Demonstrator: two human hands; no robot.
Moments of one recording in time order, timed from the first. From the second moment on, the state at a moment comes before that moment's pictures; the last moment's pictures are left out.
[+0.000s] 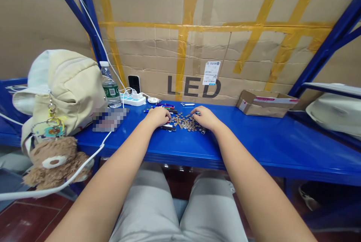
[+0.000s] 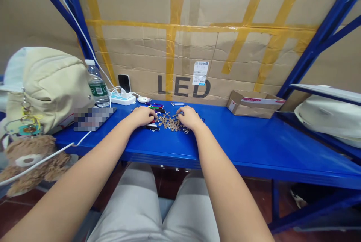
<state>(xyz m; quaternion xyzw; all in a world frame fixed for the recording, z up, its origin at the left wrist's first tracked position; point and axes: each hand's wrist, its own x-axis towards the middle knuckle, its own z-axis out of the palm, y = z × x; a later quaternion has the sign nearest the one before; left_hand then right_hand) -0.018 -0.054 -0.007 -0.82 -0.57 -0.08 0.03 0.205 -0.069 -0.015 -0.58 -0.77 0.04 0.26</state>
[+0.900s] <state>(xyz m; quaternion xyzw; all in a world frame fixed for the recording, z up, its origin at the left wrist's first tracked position) -0.018 -0.036 -0.016 -0.85 -0.49 -0.18 -0.04 0.205 -0.067 -0.015 -0.56 -0.78 0.05 0.26</state>
